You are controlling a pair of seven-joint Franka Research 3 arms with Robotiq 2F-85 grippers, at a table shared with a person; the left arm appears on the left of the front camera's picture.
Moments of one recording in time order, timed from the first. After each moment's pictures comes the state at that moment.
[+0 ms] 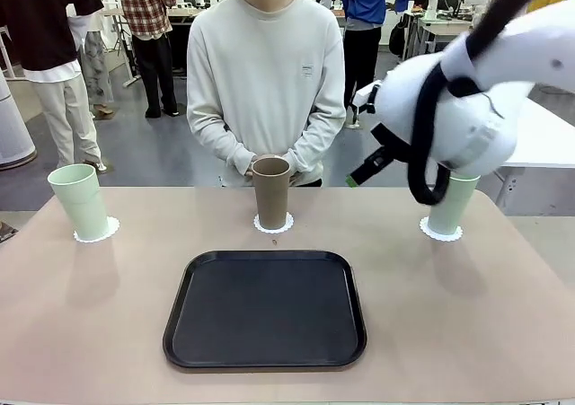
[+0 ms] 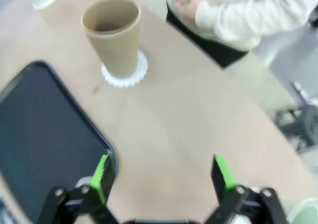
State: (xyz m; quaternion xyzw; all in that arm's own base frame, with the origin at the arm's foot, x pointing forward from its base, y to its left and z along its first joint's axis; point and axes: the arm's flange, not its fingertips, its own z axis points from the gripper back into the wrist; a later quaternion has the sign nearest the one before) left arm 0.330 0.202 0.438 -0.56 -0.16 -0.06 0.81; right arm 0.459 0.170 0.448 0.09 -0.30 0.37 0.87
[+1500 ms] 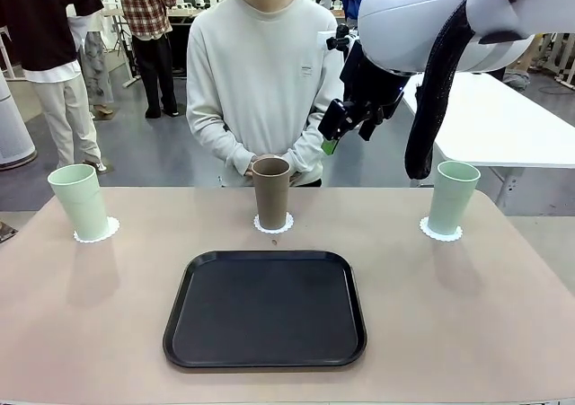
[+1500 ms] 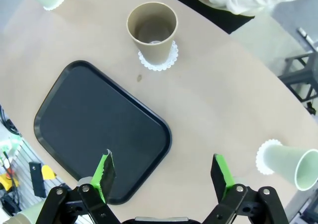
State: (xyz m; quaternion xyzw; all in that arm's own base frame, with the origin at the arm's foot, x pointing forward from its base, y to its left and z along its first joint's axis) left arm 0.330 0.202 0.438 -0.56 -0.16 -0.06 0.81; right arm 0.426 0.250 0.564 0.07 -0.19 0.32 0.93
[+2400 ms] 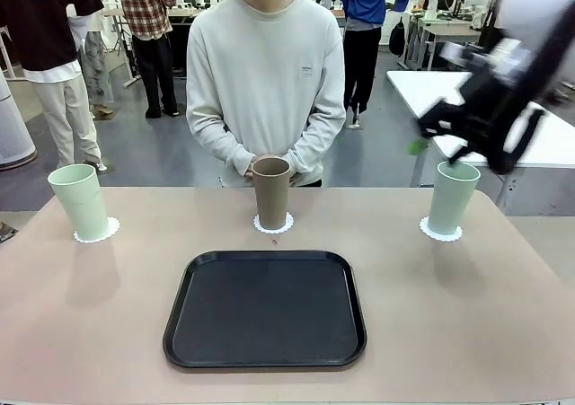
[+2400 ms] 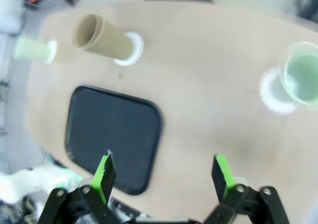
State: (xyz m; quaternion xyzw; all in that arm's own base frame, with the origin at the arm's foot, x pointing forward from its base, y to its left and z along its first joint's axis) left arm 0.330 0.203 0.438 -0.56 -0.16 -0.06 0.81; right arm 0.427 0.050 0.528 0.23 -0.16 0.06 0.96
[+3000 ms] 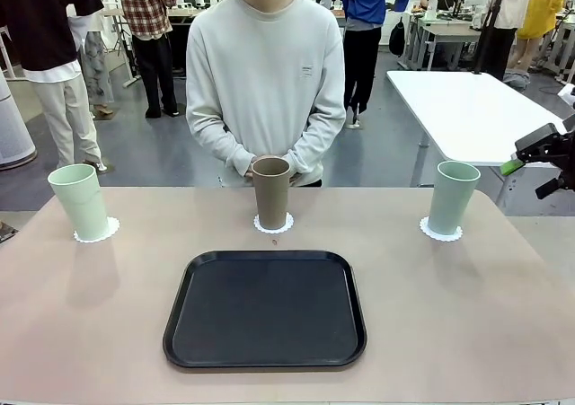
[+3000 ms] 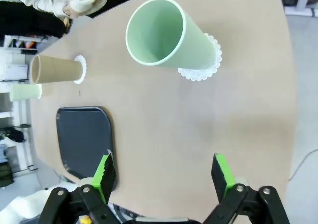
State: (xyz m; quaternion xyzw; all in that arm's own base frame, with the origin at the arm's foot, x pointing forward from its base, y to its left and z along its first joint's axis) left arm 0.330 0.202 0.438 -0.56 -0.16 -0.06 0.81; right arm 0.424 -0.108 0.479 0.26 -0.14 -0.05 0.95
